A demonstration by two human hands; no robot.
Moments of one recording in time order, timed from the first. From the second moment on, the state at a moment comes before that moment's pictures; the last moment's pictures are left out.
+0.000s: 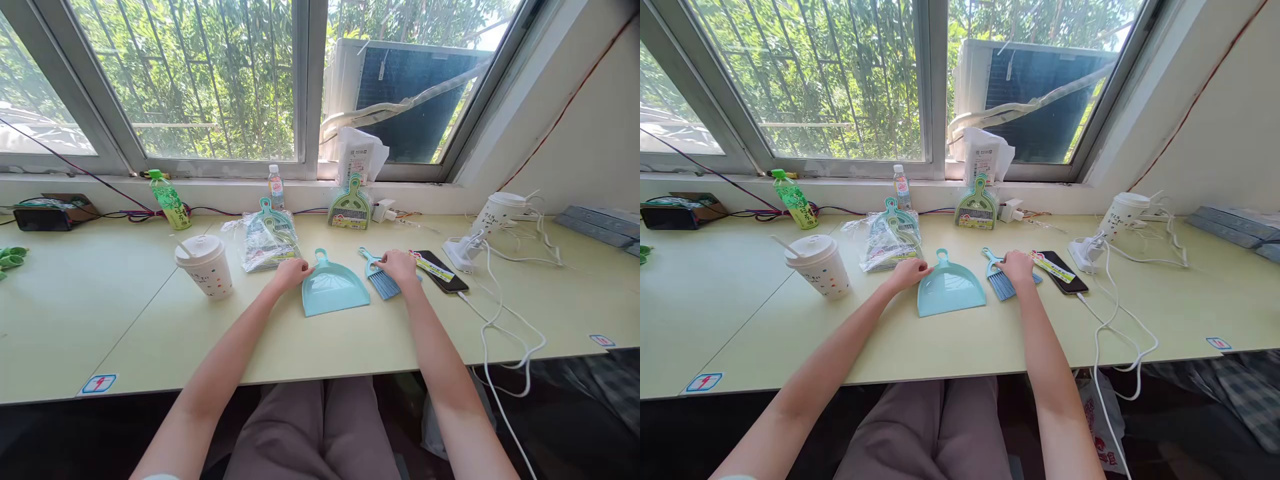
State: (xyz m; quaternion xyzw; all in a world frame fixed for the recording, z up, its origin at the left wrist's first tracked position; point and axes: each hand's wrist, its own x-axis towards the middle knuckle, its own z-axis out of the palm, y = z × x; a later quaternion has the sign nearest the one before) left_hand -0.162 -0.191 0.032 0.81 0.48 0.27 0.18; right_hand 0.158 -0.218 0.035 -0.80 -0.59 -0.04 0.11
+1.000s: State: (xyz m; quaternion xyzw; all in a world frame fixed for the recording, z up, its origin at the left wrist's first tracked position) left_hand -0.138 -0.216 0.029 0.94 0.21 0.20 -0.17; right_hand 0.099 -0.244 0.068 -0.54 -0.83 0.07 0.10
